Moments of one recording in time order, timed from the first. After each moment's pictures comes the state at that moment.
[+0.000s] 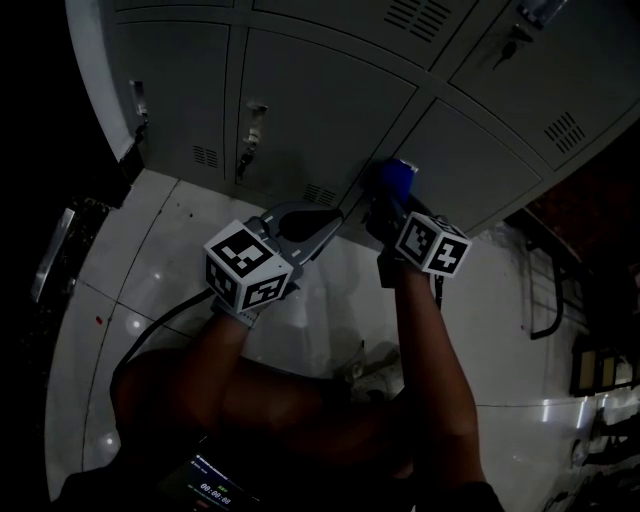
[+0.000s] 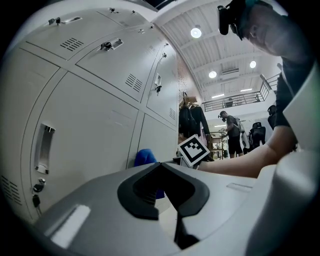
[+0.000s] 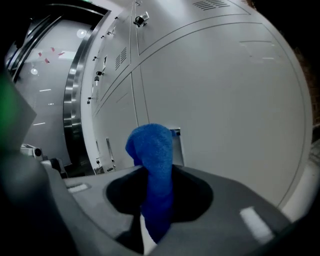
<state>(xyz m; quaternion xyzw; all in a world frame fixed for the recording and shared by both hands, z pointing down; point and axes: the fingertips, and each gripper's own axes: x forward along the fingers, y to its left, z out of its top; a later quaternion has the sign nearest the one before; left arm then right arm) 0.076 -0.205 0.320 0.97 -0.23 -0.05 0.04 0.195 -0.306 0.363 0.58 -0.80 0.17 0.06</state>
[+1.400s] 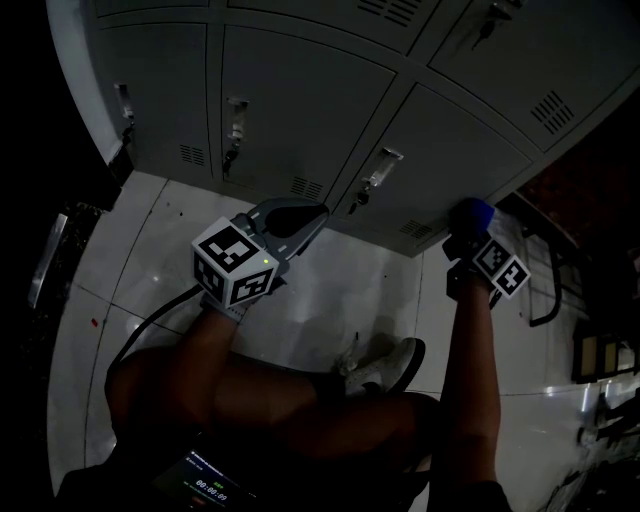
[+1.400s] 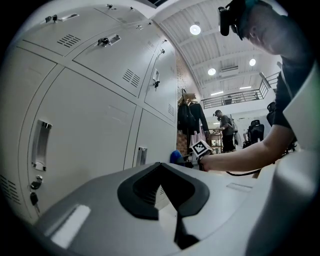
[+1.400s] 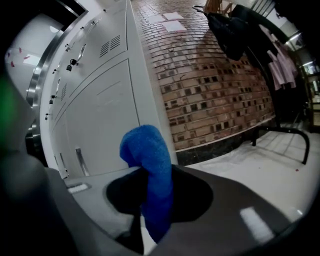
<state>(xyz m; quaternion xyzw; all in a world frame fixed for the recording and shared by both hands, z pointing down) 0.083 -0.203 0.329 0.97 -0.22 -0.03 0.04 0.438 -0.249 0.366 0.72 -0.66 0.20 -0.01</state>
